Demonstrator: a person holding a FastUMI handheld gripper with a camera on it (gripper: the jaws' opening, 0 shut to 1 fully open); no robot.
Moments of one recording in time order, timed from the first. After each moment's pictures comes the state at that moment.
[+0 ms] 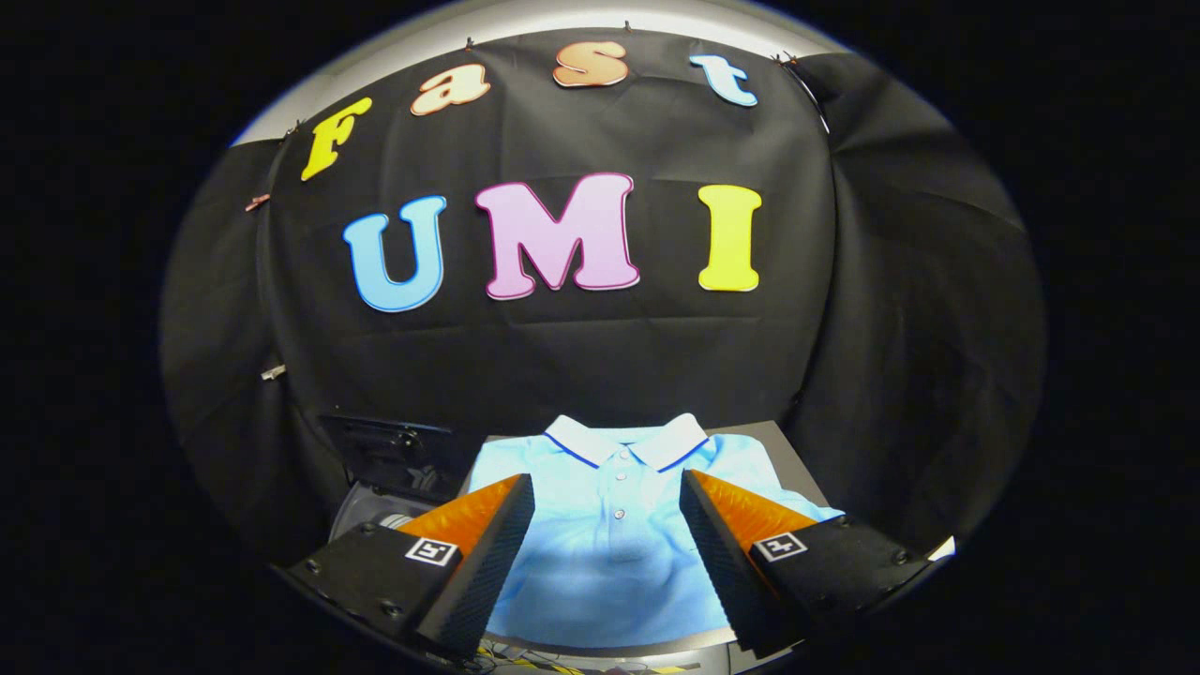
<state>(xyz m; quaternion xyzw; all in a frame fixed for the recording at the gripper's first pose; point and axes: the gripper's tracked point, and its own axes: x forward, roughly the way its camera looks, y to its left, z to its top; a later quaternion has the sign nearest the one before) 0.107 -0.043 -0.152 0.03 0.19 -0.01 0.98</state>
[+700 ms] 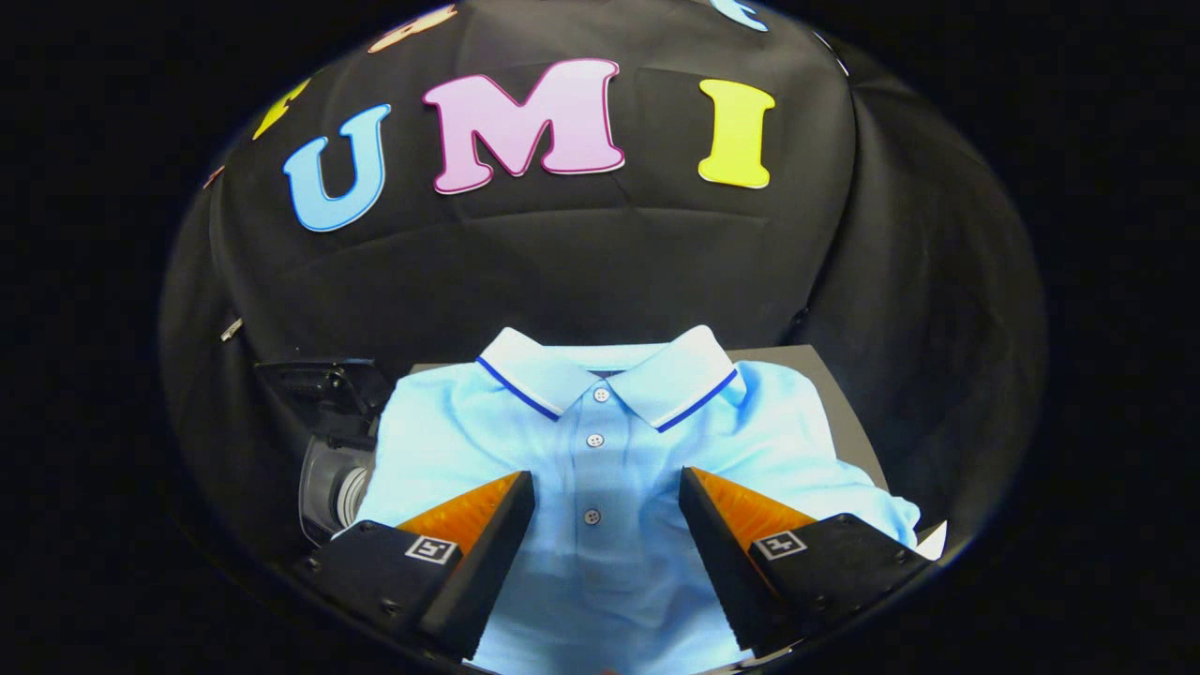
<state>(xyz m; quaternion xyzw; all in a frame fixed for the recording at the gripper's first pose) 0.163 -0.063 -0.262 0.03 0.35 -0.05 0.93</state>
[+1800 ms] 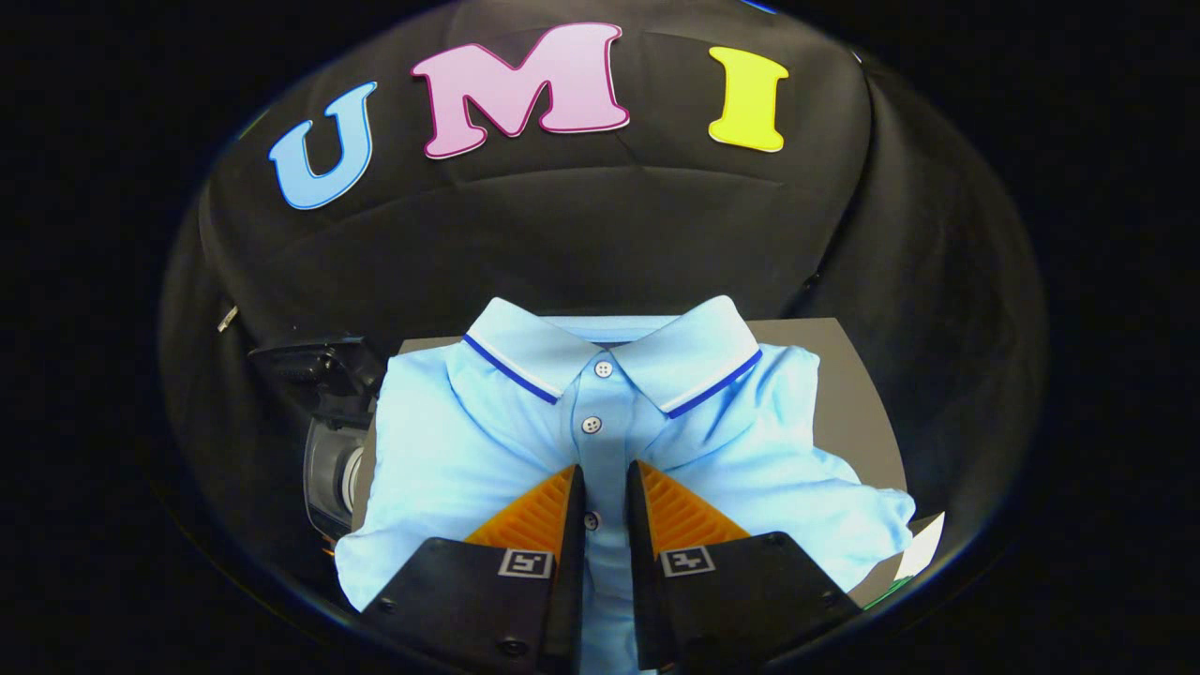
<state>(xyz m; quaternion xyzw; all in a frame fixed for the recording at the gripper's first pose) 0.162 -0.053 -0.272 0.03 0.41 -0.03 0.91</state>
